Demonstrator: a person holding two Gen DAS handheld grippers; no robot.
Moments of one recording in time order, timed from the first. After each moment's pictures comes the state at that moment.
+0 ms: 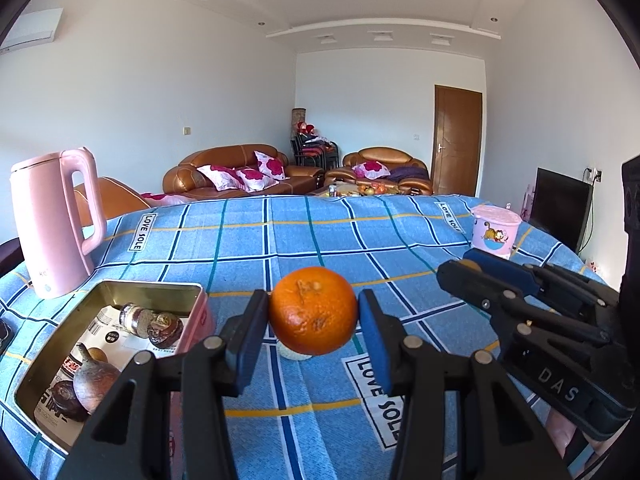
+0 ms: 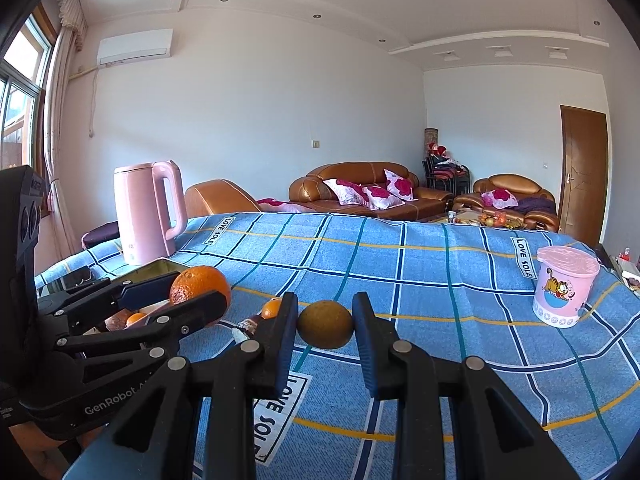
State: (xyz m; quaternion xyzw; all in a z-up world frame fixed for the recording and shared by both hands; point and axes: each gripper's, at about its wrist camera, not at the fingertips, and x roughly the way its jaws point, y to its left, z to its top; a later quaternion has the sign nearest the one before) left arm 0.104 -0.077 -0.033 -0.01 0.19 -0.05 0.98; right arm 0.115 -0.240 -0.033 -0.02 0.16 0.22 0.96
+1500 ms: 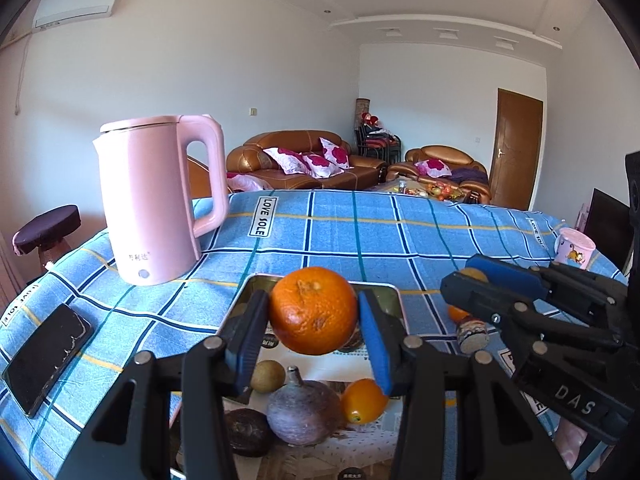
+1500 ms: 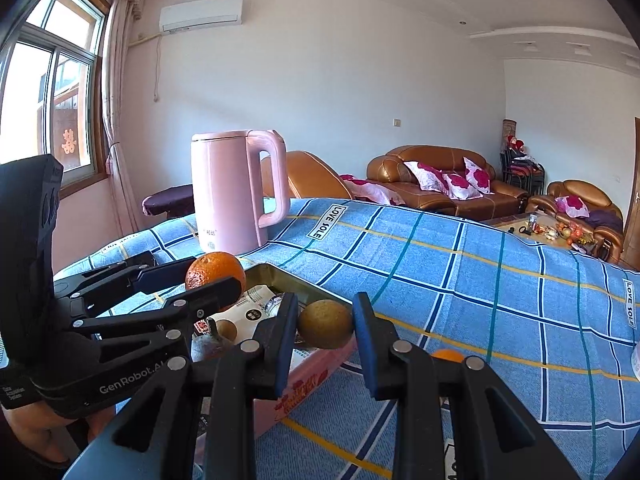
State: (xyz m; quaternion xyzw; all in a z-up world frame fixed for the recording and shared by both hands) left arm 0.105 0.068 -0.026 -0.04 0.22 0.06 0.97; right arm 0.143 -0.082 -0.019 -0.07 0.19 0.34 0.92
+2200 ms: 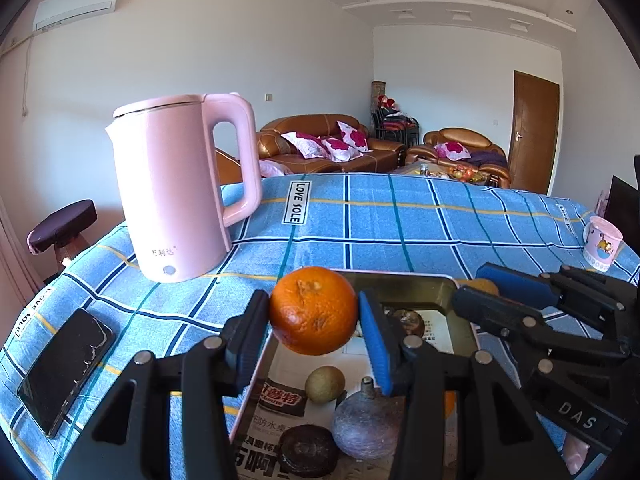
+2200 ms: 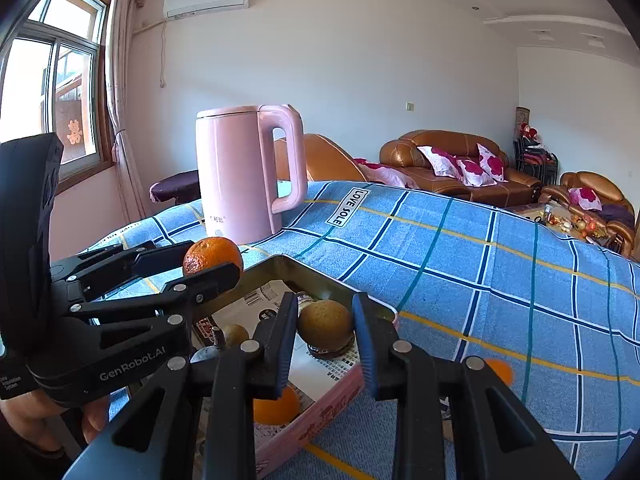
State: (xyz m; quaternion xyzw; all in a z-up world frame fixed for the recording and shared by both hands) left arm 0.124 0.101 -0.035 -0.02 0.25 0.09 0.96; right arm 0.163 -0.046 -0.033 -0.07 0.23 0.36 0.90
